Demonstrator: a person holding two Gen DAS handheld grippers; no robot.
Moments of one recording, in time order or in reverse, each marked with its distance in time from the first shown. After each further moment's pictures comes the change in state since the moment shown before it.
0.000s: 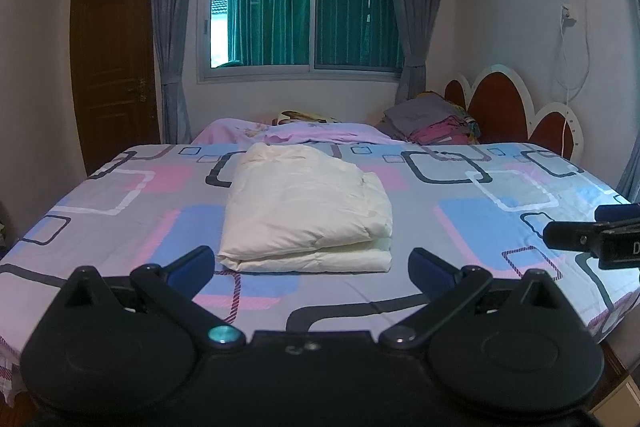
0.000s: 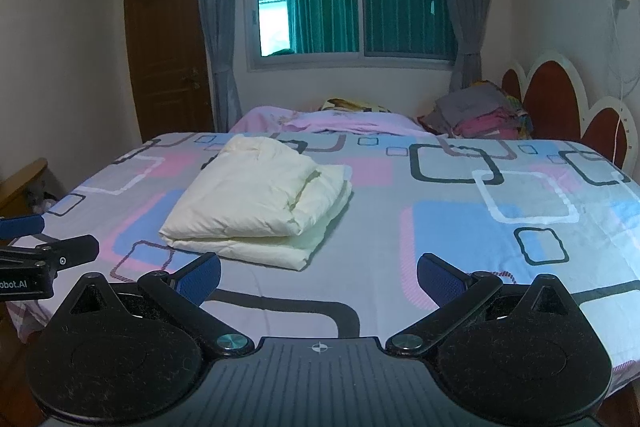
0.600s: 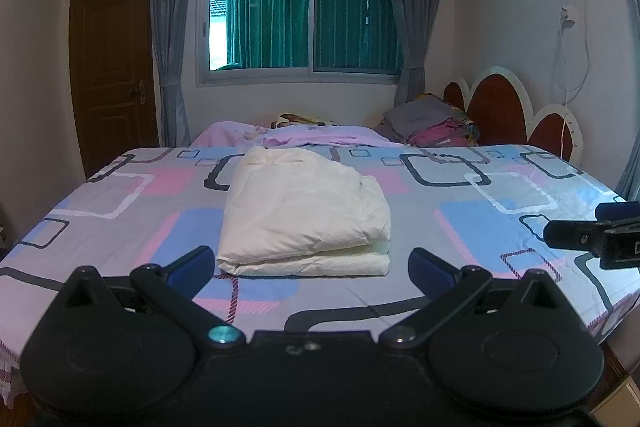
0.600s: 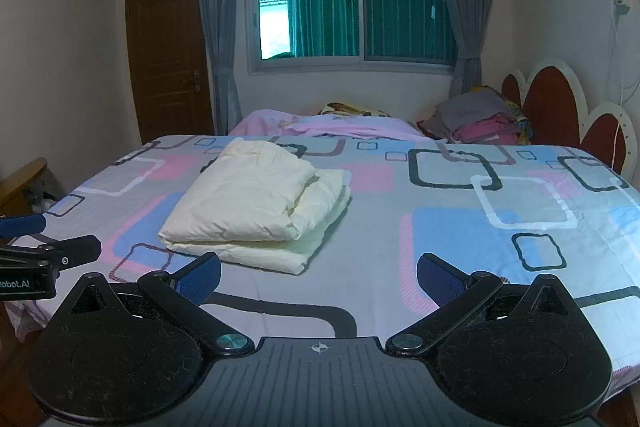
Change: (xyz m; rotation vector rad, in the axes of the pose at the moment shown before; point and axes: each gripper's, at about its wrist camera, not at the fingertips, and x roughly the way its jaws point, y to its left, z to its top) left arm 0.000 -0.002 0.001 0.000 -0.008 -0.001; right arm -0.002 0.000 0.002 -0.008 -0.009 0.001
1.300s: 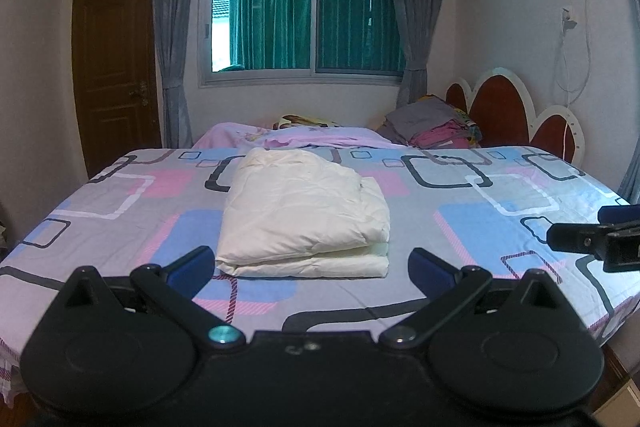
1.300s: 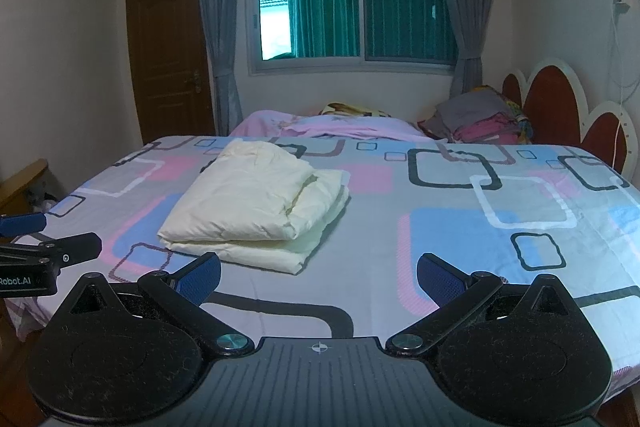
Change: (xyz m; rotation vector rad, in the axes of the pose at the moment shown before) left arm 0.000 -0.004 0.001 -0.005 -0.002 0.011; right arm -0.003 -0.009 0.000 0.004 -0.002 0.005
